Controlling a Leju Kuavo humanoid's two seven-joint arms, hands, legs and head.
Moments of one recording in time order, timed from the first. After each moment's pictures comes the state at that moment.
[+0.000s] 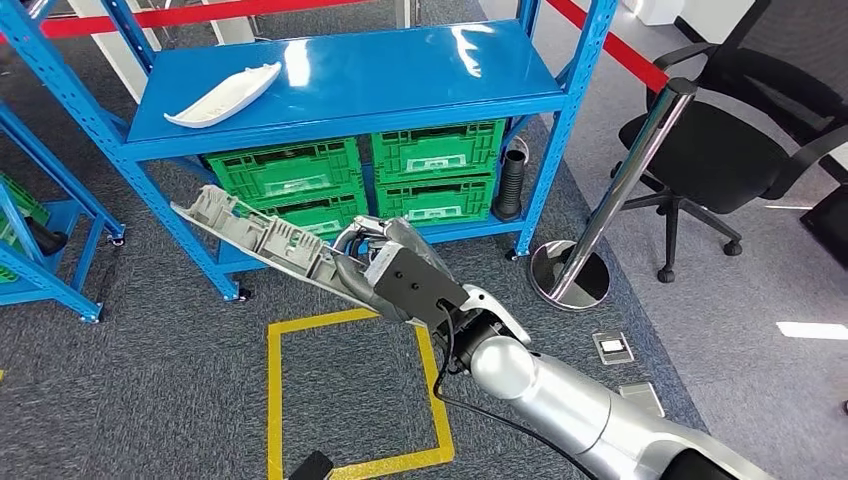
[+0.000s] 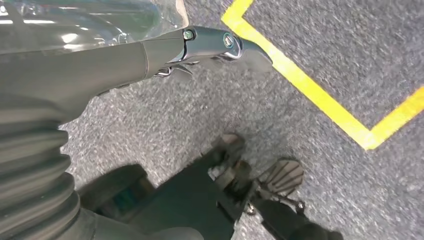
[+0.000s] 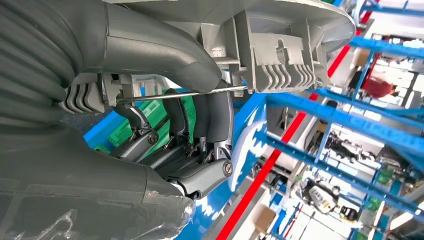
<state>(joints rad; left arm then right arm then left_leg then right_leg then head) -0.17 0.03 -1.13 -0.34 0.55 0.19 -0.05 -0.62 -0.12 0.98 -1.53 -0.02 -0.27 0.00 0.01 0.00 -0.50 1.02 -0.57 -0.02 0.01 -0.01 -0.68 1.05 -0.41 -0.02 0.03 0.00</state>
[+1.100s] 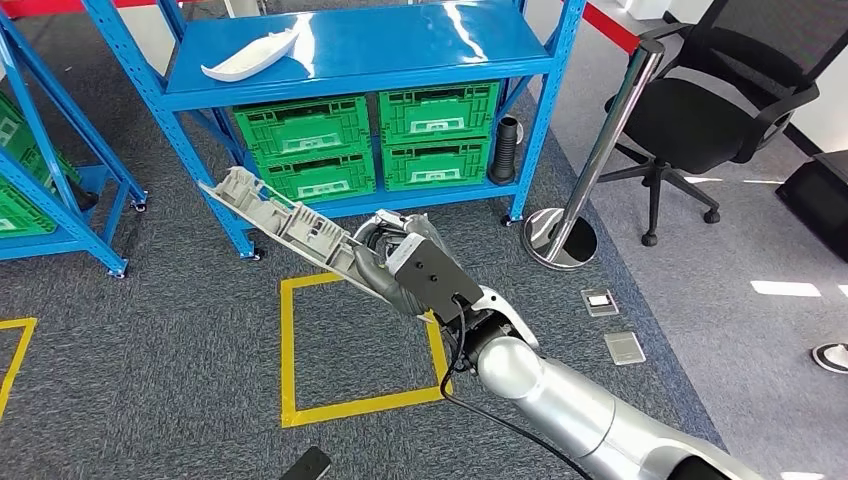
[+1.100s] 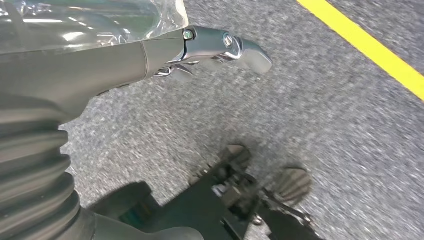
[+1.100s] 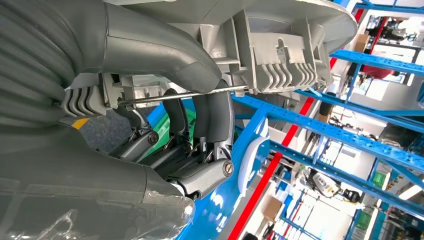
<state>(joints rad) -0.19 0.04 -1.13 -0.34 0.53 0.19 -0.03 -0.58 -0.13 0.95 -1.52 -0.03 -0.33 -0.01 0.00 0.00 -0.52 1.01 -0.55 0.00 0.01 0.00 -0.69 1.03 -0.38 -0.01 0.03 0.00</state>
